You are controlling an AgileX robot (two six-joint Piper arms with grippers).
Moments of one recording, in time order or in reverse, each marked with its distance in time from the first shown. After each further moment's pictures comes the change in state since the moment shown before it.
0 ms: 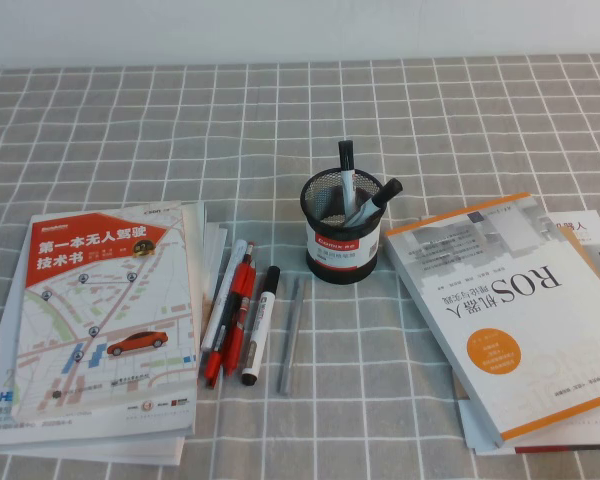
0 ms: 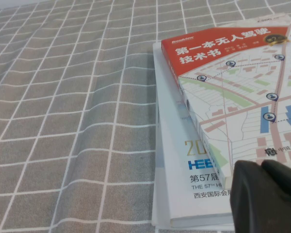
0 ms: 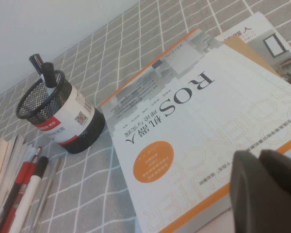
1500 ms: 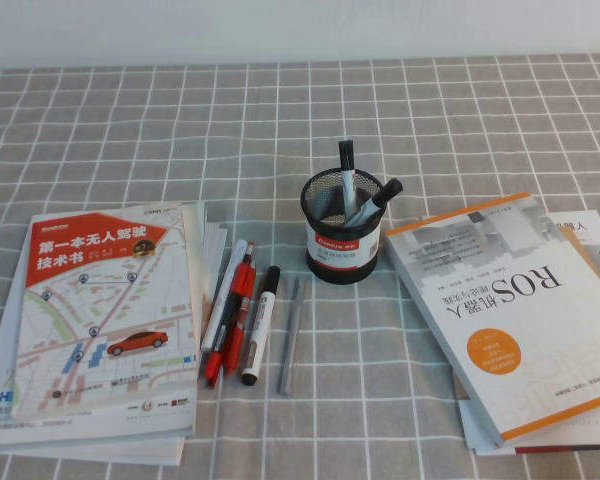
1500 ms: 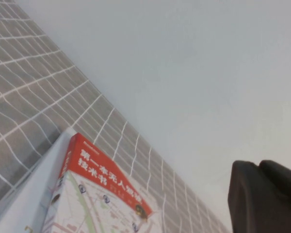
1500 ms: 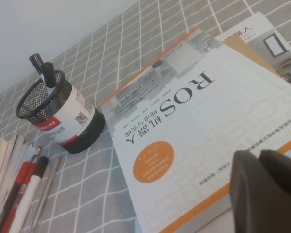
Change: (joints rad) right arm 0.000 0.000 0.000 0.000 0.000 0.000; left arm 0.000 0.000 0.001 -0.711 -0.362 -0.287
